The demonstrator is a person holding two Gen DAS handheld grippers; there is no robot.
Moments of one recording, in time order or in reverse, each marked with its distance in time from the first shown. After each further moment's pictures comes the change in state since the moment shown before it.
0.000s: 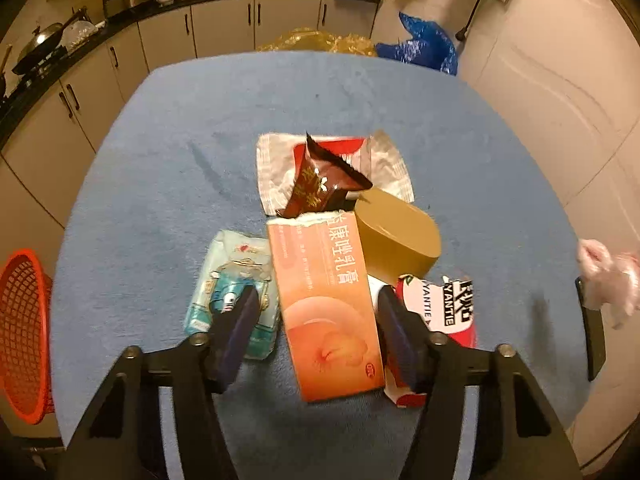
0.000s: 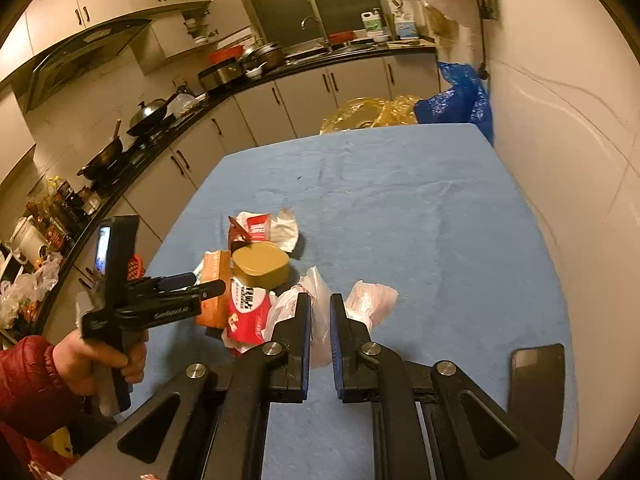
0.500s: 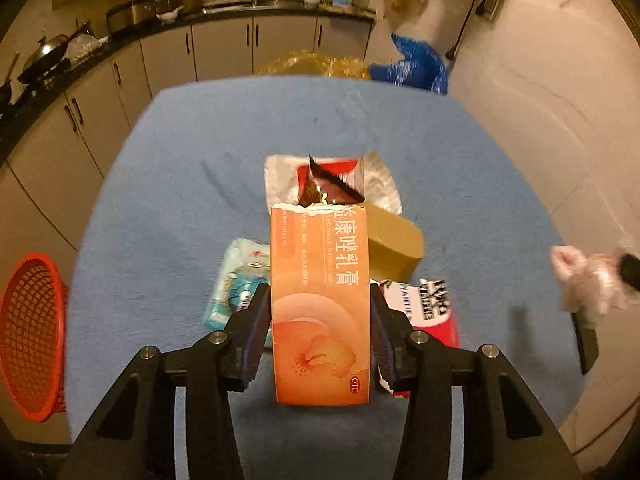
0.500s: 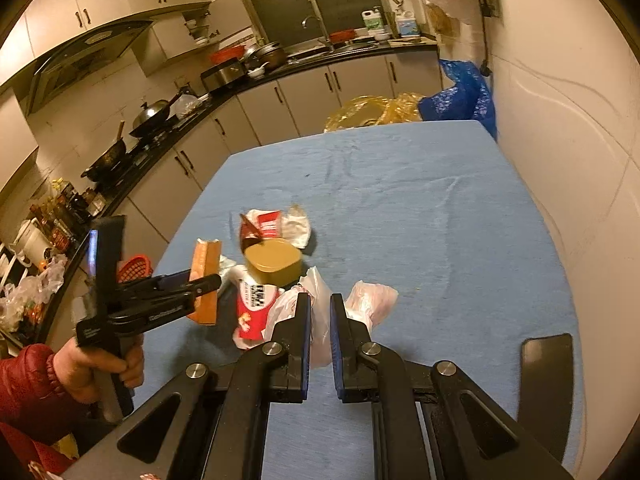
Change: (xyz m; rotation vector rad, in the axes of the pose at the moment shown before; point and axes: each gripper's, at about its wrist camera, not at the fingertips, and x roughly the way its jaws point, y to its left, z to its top) left arm -0.046 0.007 -0.012 0.006 -0.107 -0.021; right arm 0.005 0.020 -0.001 -0.002 0.008 0.038
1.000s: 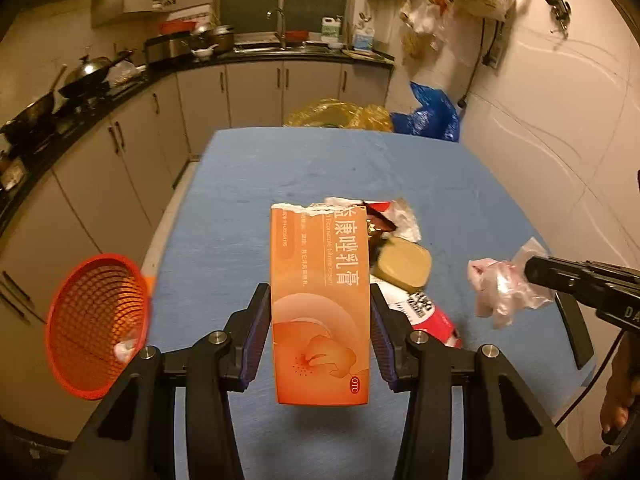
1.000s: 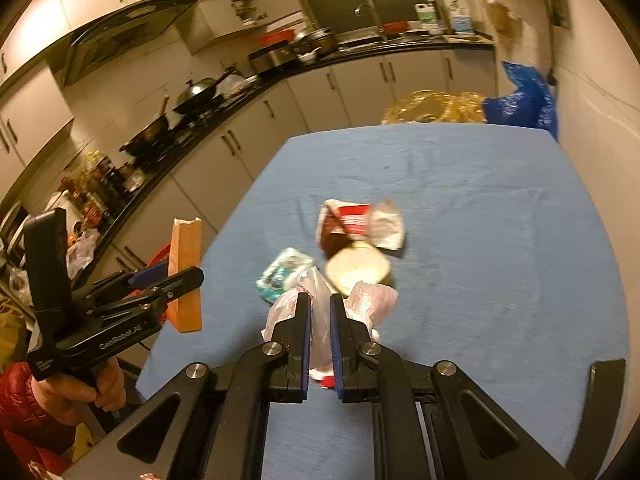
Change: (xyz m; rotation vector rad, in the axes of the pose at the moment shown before) left arm -0.091 0.037 -0.019 -0.029 -0.147 0.080; right arm 0.041 0.075 0.007 -0.090 0.046 0.141
